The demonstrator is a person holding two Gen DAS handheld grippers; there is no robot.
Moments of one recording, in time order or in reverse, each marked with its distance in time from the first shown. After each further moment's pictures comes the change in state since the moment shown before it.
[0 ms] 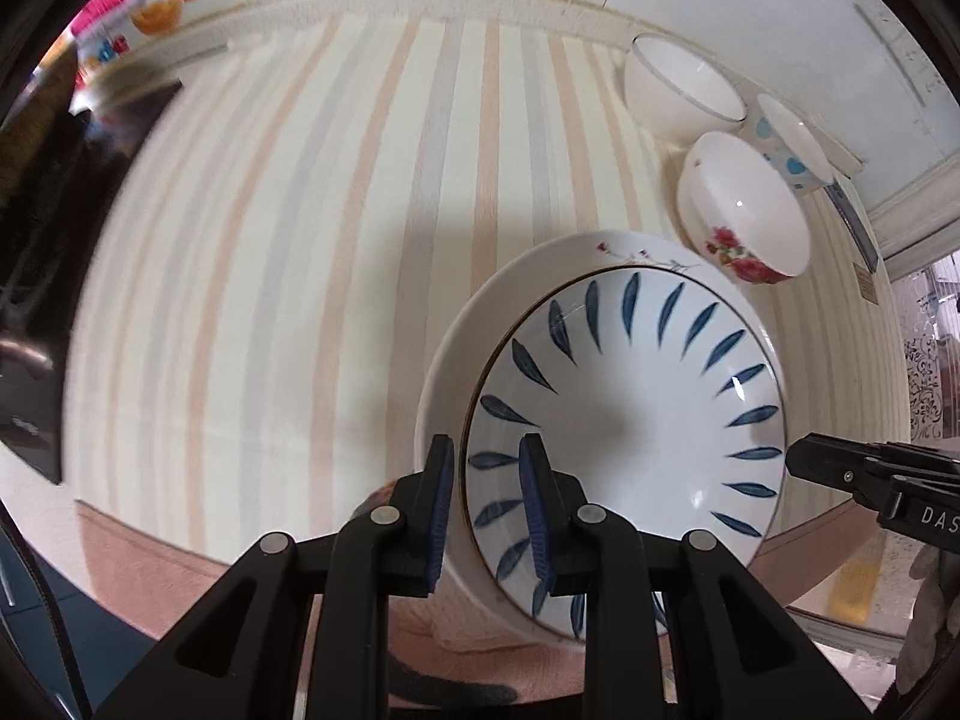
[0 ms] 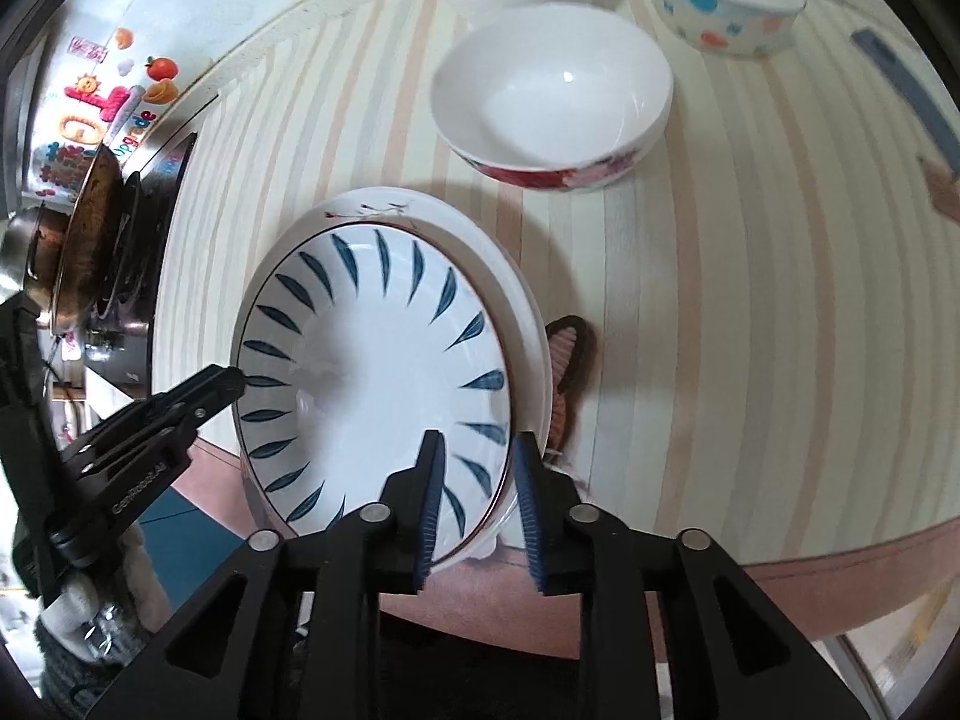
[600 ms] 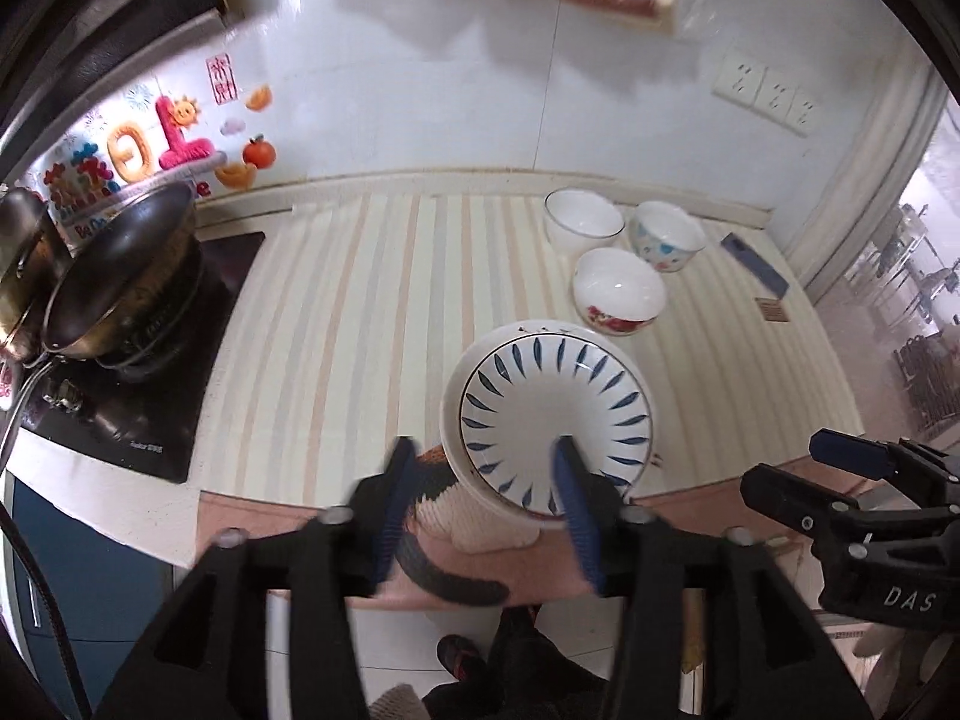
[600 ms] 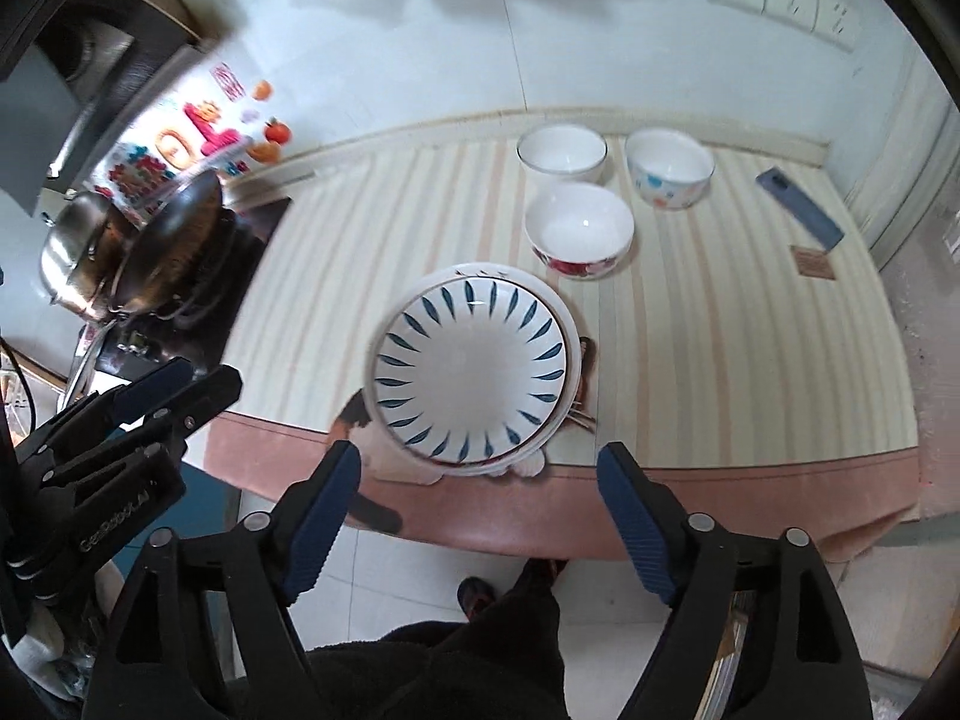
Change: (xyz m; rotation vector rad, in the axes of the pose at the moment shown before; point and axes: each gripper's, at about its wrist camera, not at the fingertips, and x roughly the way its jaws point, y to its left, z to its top) left arm -0.182 -0.025 -0.085 0.095 -0.318 0.021; right arm -0.161 0.090 -0.143 -0.085 -0.364 -0.096
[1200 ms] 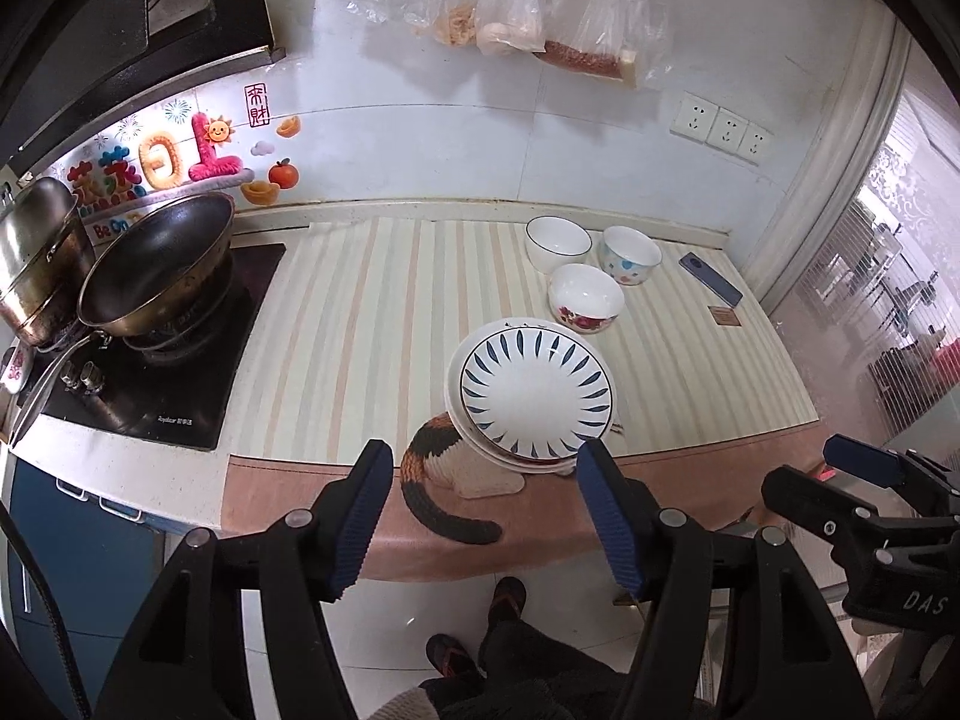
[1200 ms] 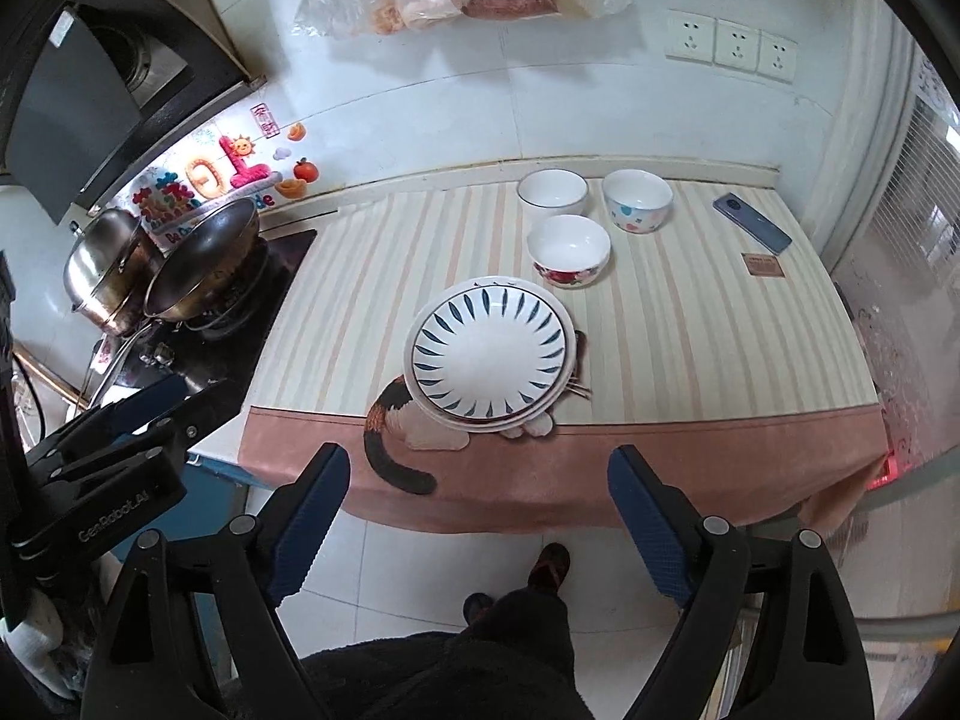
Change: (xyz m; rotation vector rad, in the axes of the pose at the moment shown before) left arm -0.080 0.012 -0.047 -0.008 -0.077 -0.040; right arm -0.093 0.032 -0.075 0.037 -0.114 -0.037
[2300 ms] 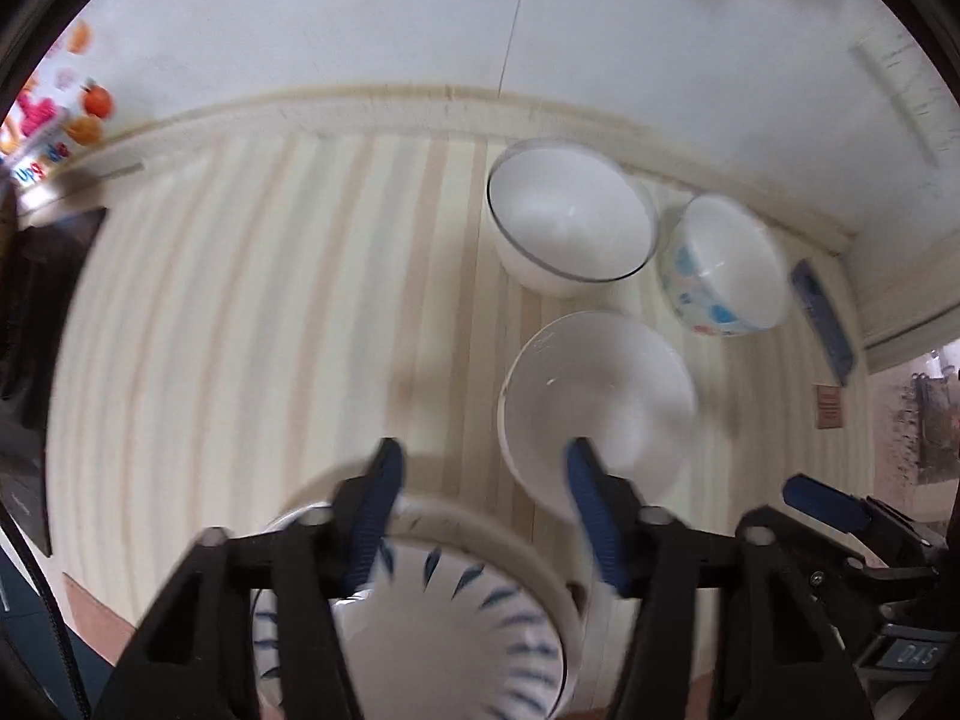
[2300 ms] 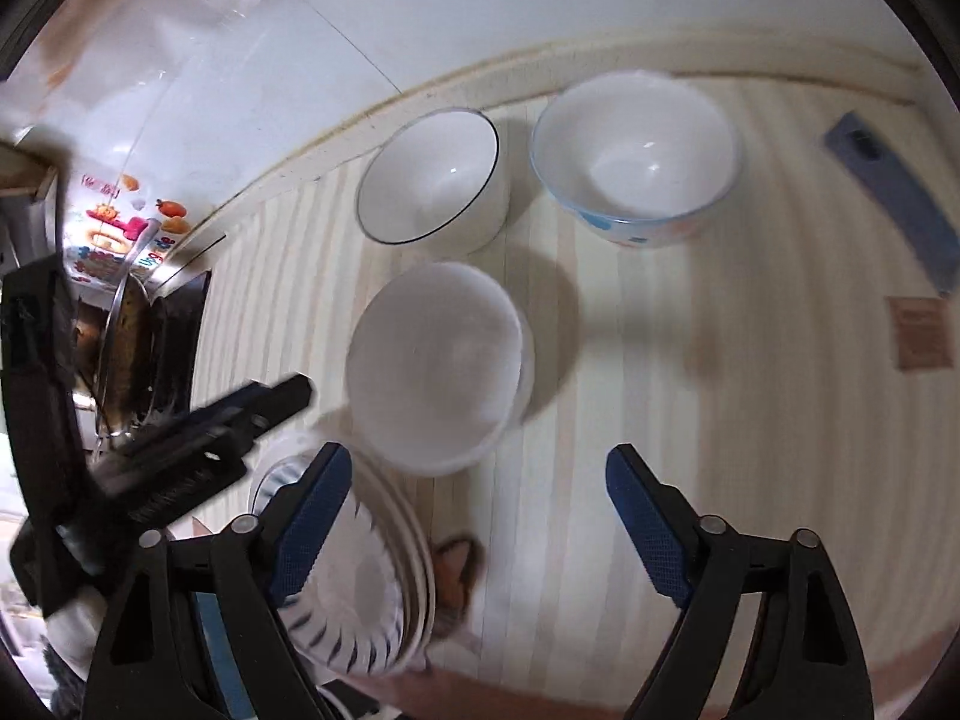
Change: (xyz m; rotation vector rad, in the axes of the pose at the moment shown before) left arm 0.361 -0.083 0.169 -0.141 0.363 0.040; right arm 0.348 -0.209 0.233 0.132 0.342 0.220
